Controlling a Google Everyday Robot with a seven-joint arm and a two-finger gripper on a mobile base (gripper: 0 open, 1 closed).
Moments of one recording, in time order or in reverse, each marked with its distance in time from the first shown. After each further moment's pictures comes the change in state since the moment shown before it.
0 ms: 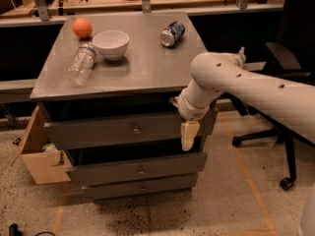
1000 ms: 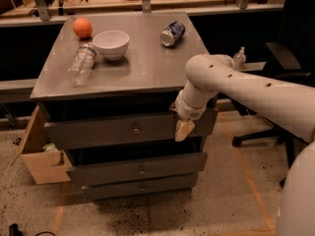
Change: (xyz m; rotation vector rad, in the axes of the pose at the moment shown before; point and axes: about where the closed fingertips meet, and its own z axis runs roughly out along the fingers) arm 0.004 -0.008 0.024 -0.045 0.021 0.020
